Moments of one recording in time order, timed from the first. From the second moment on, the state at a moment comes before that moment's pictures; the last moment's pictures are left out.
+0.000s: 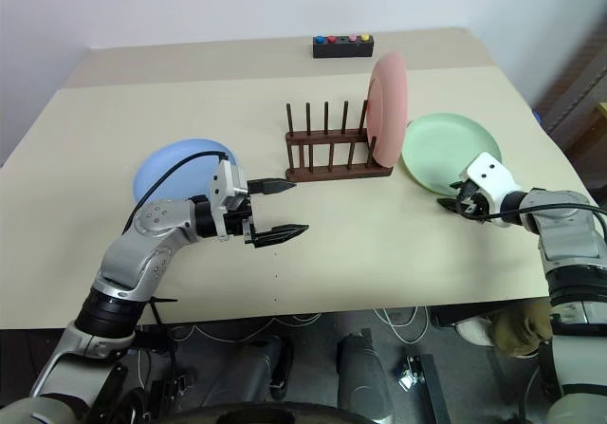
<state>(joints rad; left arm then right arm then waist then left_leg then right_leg) -0.39 0.43 -0.17 -0.16 -0.38 0.34 -0.98 -0.50 -0.89 -0.01 0.59 0.05 0.09 0.97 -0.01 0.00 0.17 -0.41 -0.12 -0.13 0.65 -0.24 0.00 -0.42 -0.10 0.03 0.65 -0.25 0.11</state>
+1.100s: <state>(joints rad) -0.48 0.45 0.00 -0.03 -0.49 0.32 -1.01 -1.07 -0.64 -0.61 0.18 1.18 0.97 0.62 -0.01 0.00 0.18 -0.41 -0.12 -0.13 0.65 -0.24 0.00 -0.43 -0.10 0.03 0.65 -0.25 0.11</state>
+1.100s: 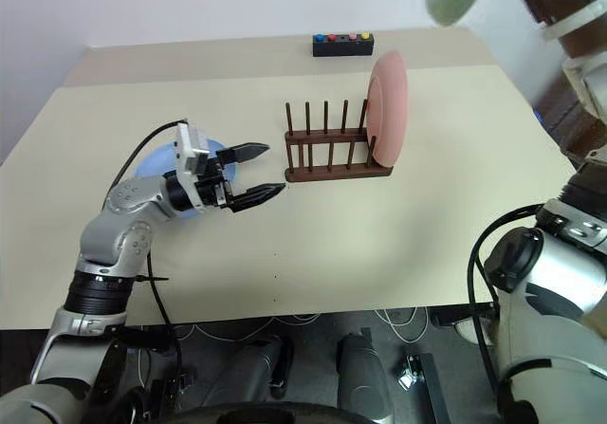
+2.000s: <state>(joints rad) -0.46 0.48 0.02 -0.06 -0.55 0.37 -1.06 -0.85 -0.46 -0.41 0.14 1.20 0.99 0.53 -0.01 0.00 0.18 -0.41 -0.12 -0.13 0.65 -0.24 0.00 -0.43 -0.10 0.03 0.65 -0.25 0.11</state>
